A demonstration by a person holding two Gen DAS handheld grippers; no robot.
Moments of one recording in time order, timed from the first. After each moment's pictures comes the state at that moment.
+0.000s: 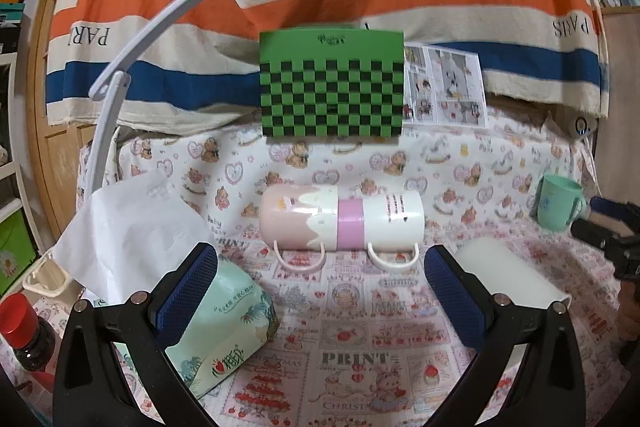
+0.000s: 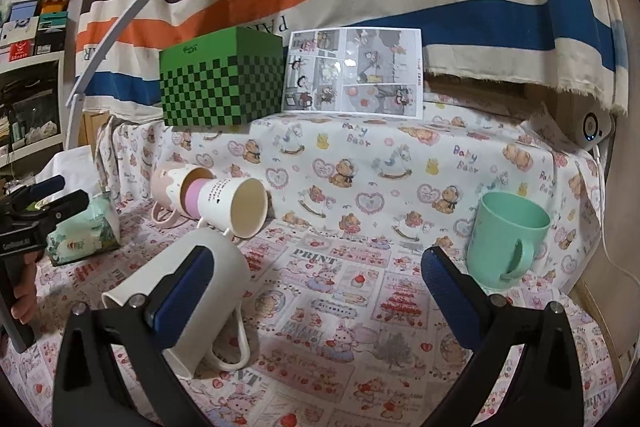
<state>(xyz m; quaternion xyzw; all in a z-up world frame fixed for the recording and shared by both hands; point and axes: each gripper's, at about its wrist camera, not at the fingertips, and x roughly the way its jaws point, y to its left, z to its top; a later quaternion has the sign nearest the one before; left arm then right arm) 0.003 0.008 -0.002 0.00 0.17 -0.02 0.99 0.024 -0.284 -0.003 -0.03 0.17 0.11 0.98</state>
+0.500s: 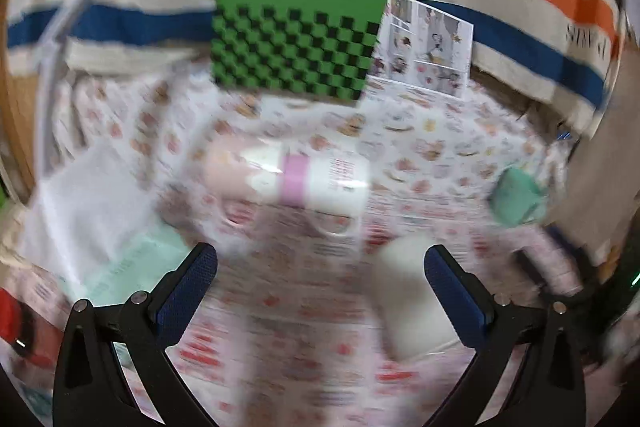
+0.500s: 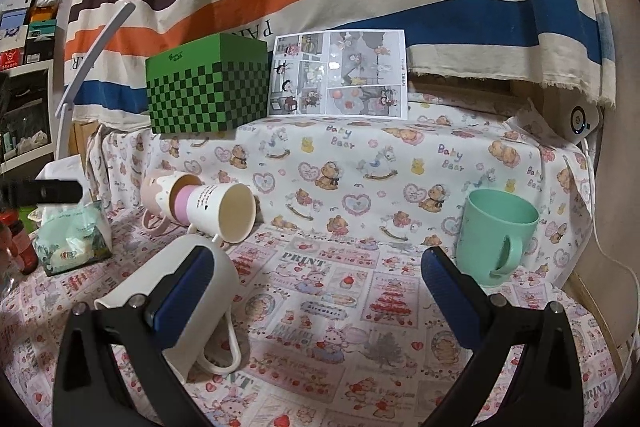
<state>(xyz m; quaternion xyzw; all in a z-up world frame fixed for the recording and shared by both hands) 0.038 -0.016 0.045 -0.09 0.34 -0.08 0.93 0.023 -0.288 -0.002 -0.02 0.16 0.10 0.98</state>
